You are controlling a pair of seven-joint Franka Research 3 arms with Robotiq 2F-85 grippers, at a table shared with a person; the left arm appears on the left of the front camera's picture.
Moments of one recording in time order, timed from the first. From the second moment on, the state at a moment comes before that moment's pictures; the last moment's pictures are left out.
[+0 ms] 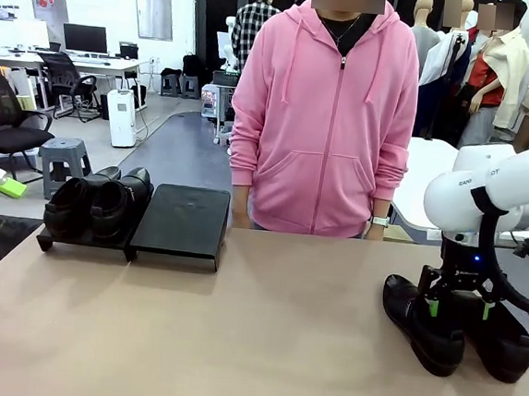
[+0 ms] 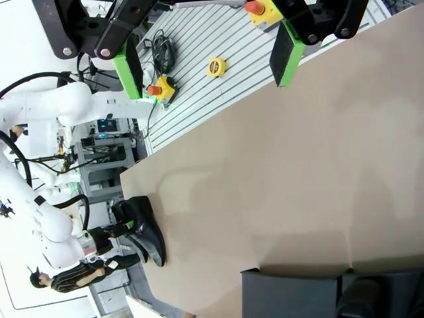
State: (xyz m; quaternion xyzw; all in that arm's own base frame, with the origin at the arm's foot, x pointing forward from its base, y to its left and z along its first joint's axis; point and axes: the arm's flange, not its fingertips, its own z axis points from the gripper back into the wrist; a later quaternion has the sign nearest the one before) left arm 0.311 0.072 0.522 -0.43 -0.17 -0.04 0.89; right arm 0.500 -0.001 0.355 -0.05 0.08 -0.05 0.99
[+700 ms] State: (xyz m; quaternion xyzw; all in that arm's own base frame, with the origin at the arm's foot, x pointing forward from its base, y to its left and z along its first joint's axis) left arm 0.311 0.072 0.522 -0.43 -0.17 -0.04 0.89; right arm 0.497 0.005 0.344 -0.05 0.10 -0.04 0.99
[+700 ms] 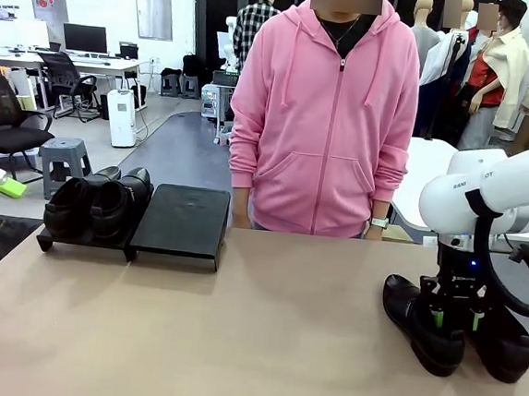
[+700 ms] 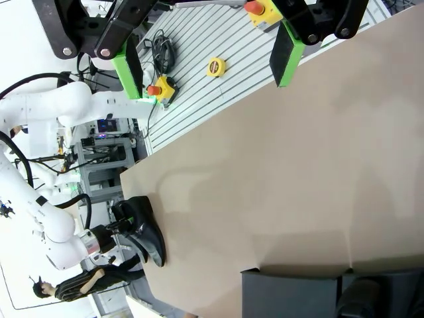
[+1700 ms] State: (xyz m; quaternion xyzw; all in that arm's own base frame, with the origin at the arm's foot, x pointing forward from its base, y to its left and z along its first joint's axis) left arm 0.311 0.072 0.522 -0.43 -0.17 -0.04 0.89; right arm 0.487 0.013 0.374 -0.04 0.09 -0.02 0.99
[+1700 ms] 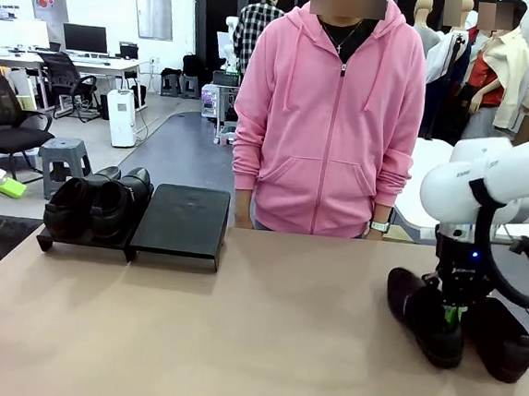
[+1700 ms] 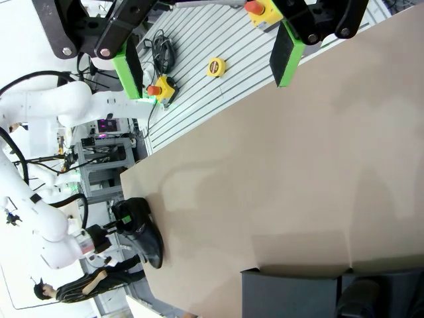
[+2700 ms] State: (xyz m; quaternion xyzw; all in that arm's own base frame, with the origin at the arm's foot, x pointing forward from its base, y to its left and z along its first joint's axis) left arm 0.311 0.072 0.522 -0.43 -0.17 -0.04 0.89; right arm 0.312 0.029 0.478 0.05 -0.03 -0.10 0.99
